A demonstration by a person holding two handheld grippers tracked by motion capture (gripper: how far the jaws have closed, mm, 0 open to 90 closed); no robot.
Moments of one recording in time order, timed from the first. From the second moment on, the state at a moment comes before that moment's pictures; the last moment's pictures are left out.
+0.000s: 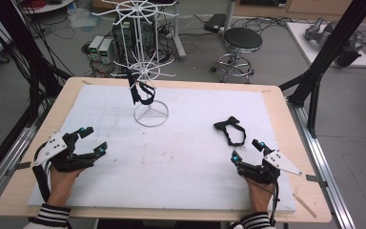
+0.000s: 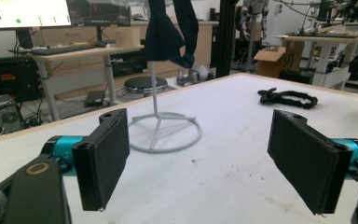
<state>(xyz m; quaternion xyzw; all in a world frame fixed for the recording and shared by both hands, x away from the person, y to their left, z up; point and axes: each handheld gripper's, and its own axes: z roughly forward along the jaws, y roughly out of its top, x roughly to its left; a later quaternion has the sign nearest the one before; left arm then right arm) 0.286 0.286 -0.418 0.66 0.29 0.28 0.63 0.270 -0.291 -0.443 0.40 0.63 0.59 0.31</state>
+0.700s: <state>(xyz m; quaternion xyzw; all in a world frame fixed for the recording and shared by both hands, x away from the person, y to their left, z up) 0.287 0.286 -0.433 0.67 0.30 0.28 0.62 0.308 -0.311 -0.385 0.36 0.69 0.54 0.30</state>
